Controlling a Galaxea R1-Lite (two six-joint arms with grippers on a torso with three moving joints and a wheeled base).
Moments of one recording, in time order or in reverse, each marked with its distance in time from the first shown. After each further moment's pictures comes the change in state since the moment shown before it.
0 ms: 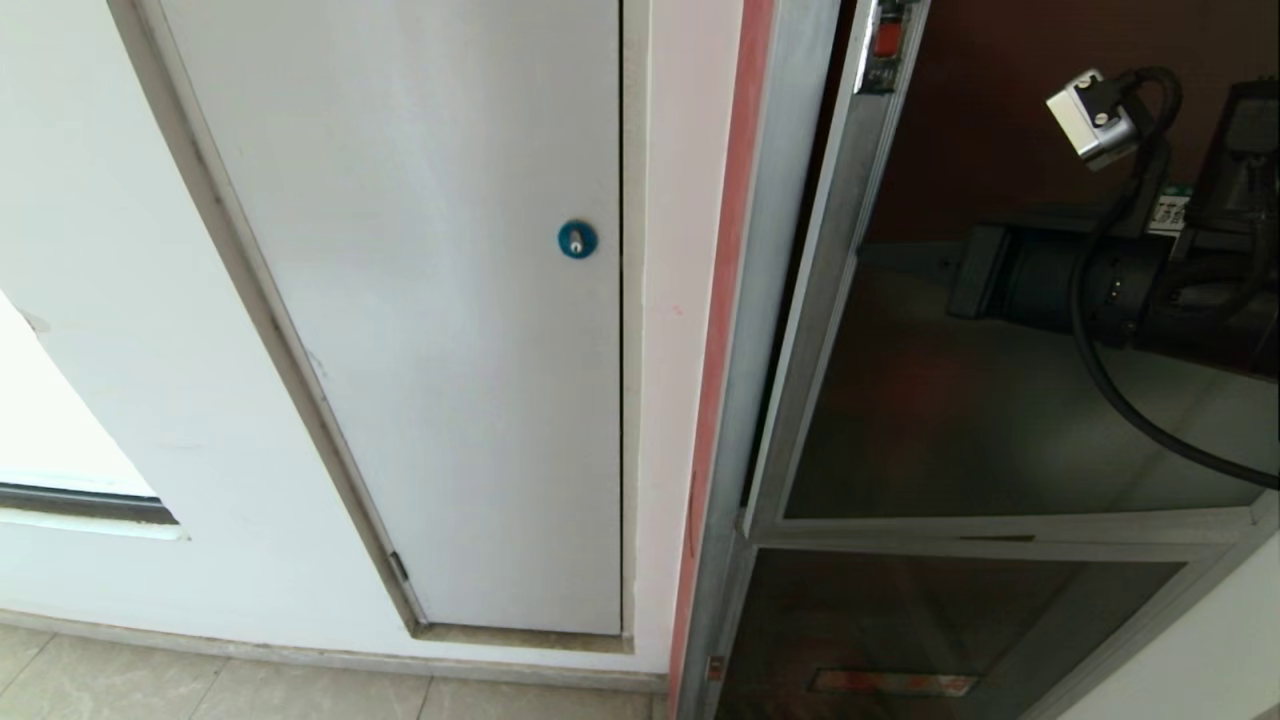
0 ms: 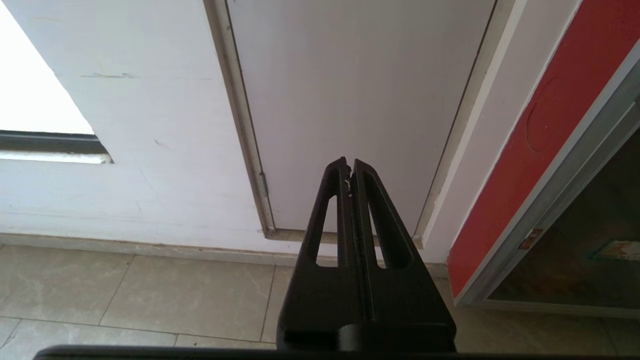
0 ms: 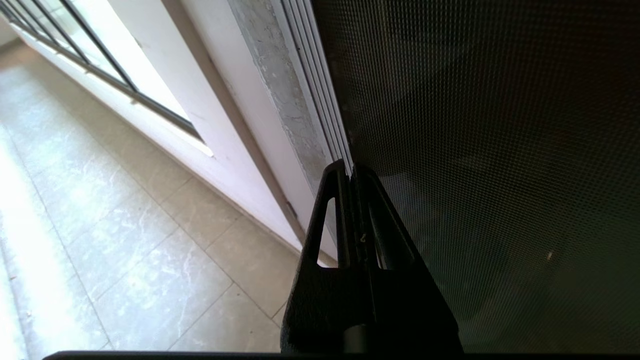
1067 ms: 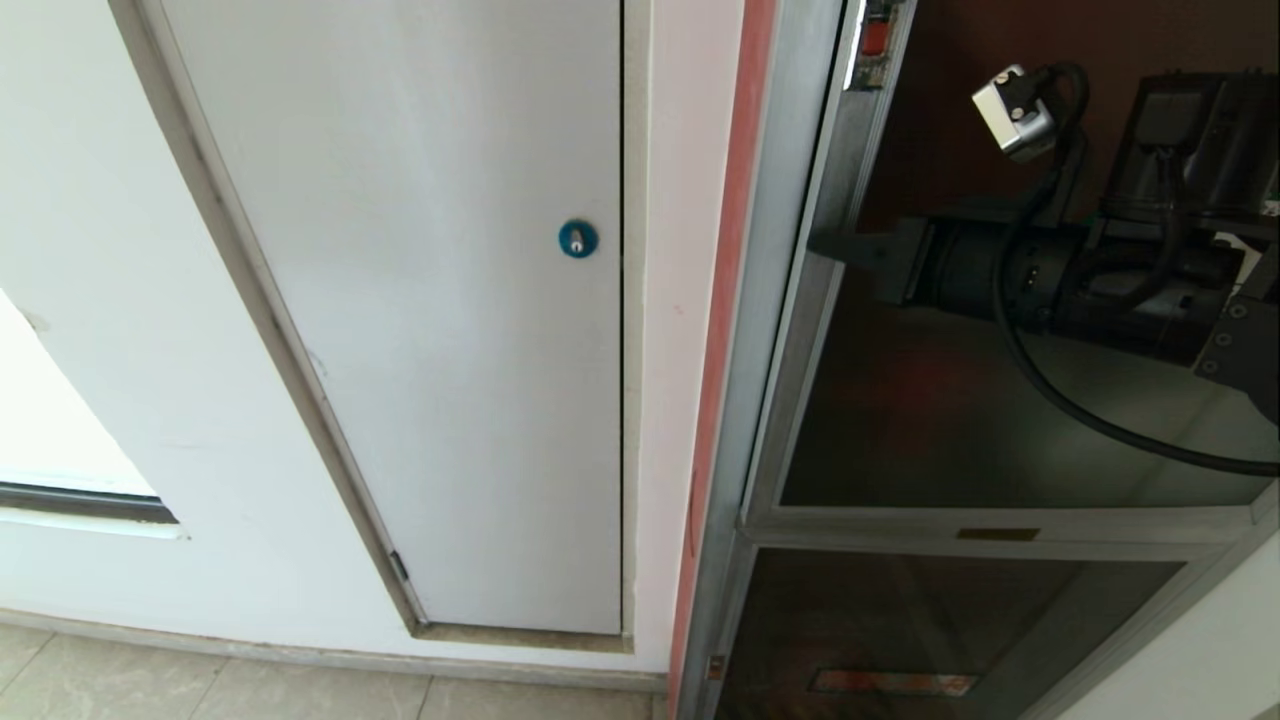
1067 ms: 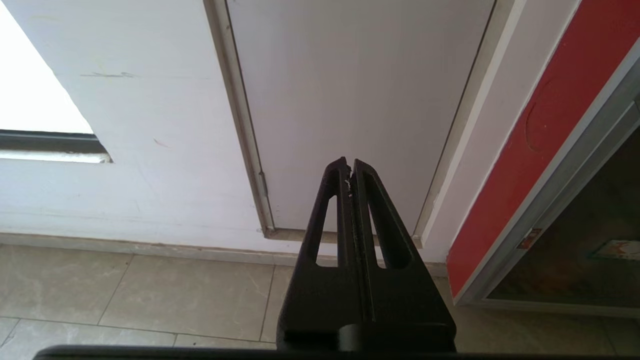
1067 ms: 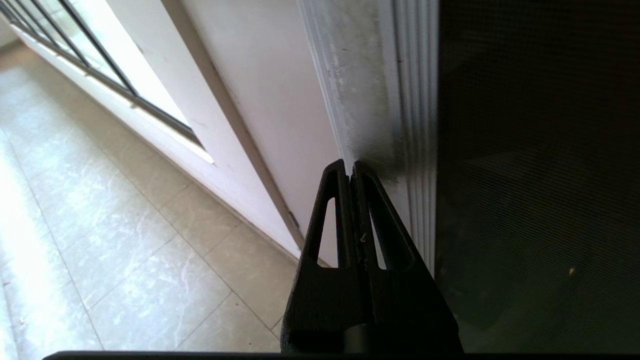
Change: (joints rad) left arm 0.000 0.000 -0.001 0.000 0.000 0.000; right arm 0.082 0.080 -0.081 -0.012 -0.101 -0.001
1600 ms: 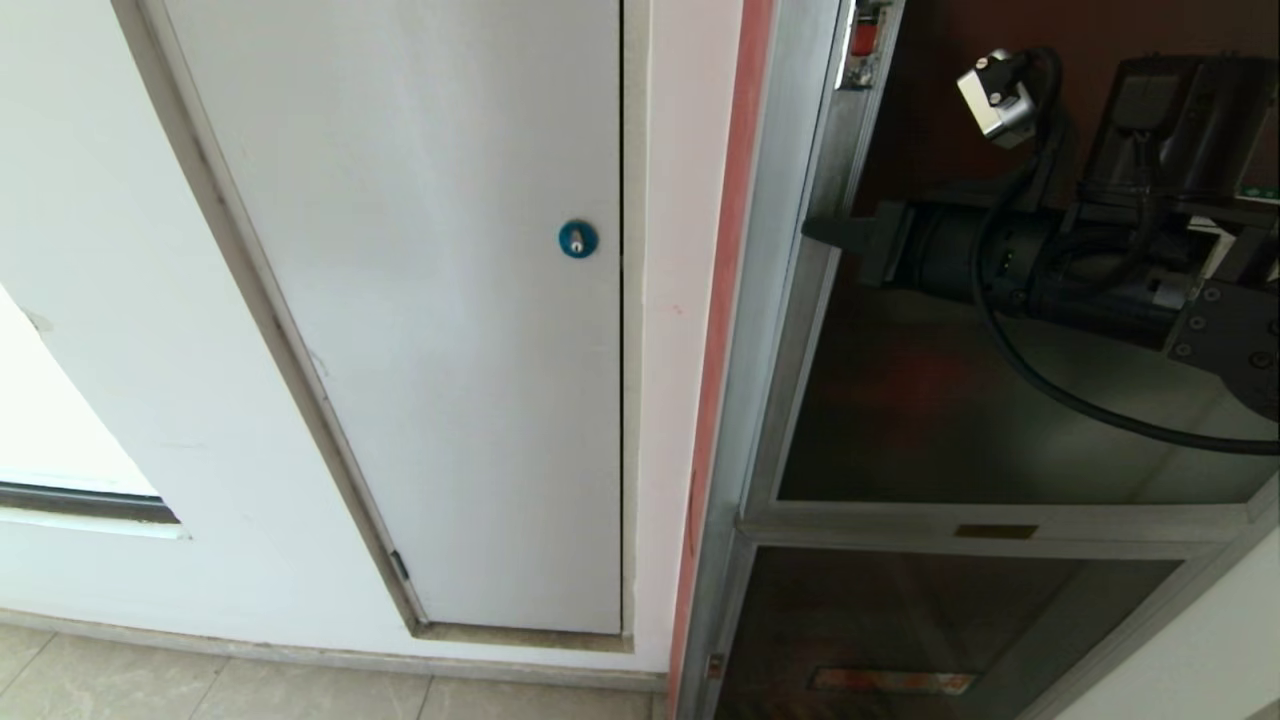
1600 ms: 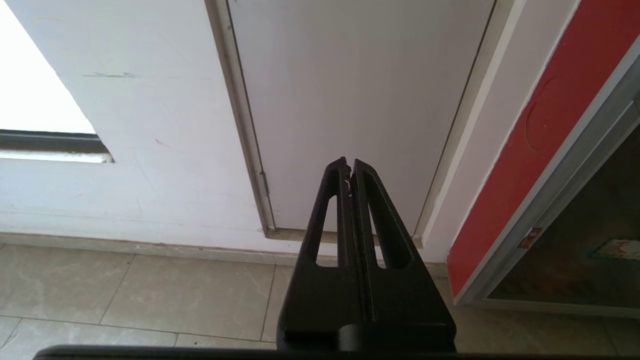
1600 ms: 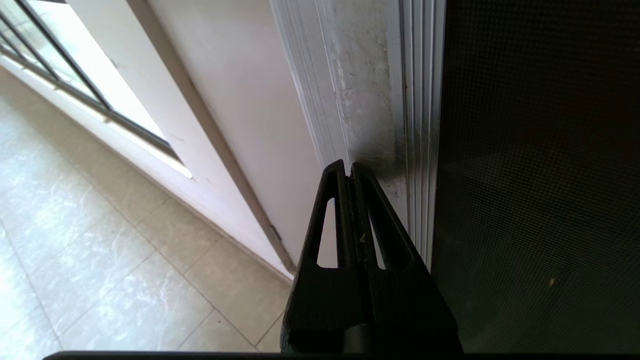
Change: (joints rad) left arm 0.000 0.000 0.001 0.000 0.000 0.000; right arm -0.002 0.037 -0.059 -0.001 -0.098 -0.004
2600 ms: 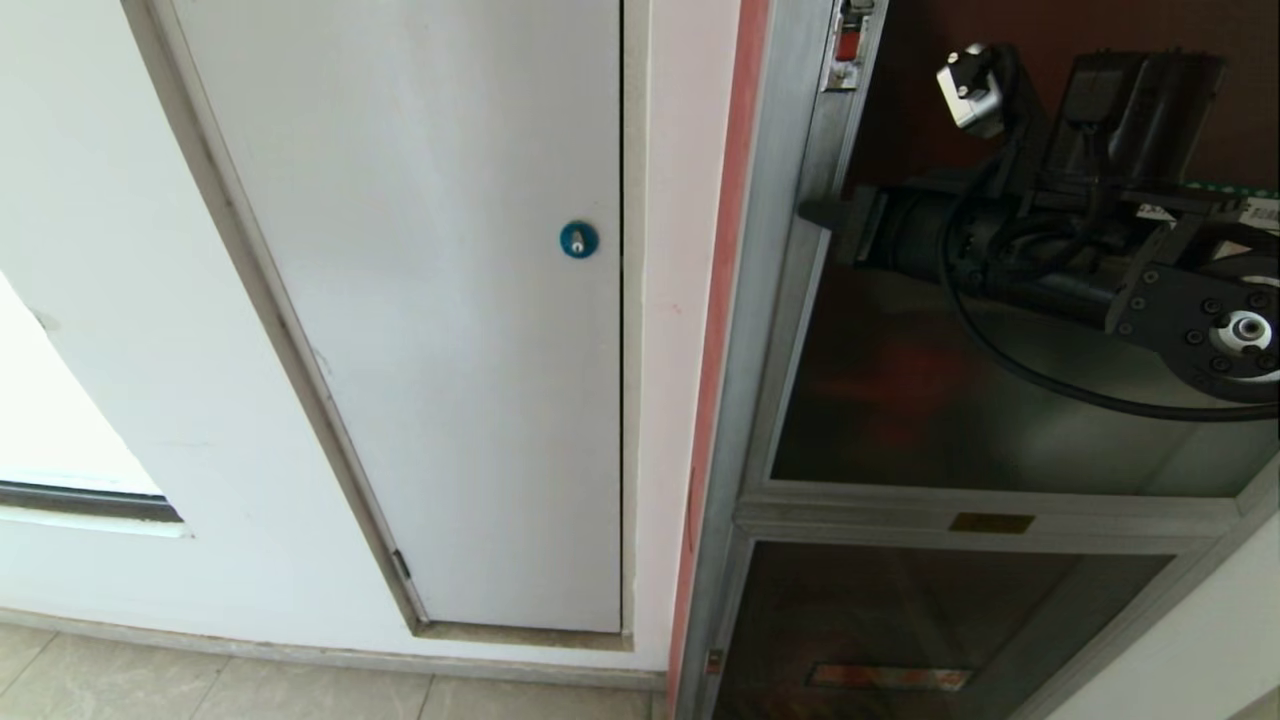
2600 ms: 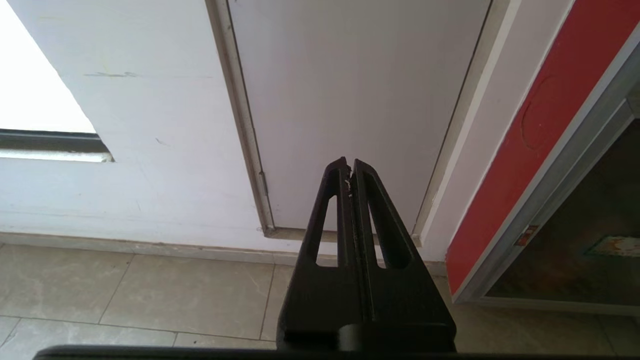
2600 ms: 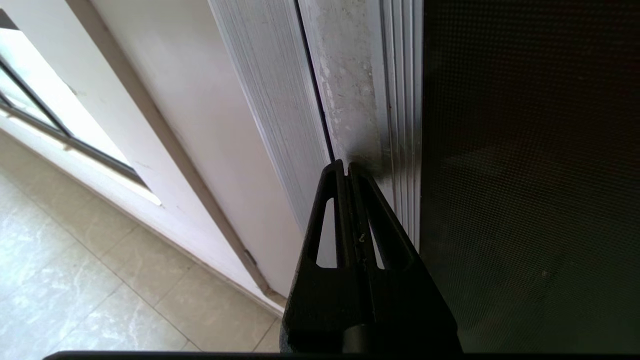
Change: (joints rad) left arm 0.000 0.000 0.000 0.000 0.000 0.000; right arm -0.024 0.084 -0.086 -0.007 -0.107 0.001
